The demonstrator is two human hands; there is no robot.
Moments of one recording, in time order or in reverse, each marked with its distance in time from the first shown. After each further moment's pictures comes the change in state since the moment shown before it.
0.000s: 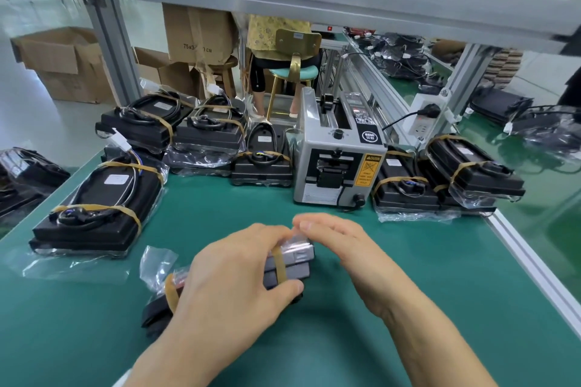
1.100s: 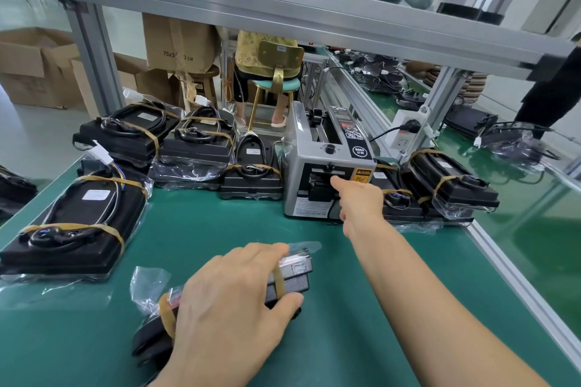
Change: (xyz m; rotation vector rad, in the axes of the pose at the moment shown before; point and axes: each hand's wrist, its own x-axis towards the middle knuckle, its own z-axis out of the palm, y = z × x) left_hand 0.005 0.001 0.007 0.168 0.175 0.118; right_hand 0.095 -0.020 -0.031 0.288 0.853 0.183
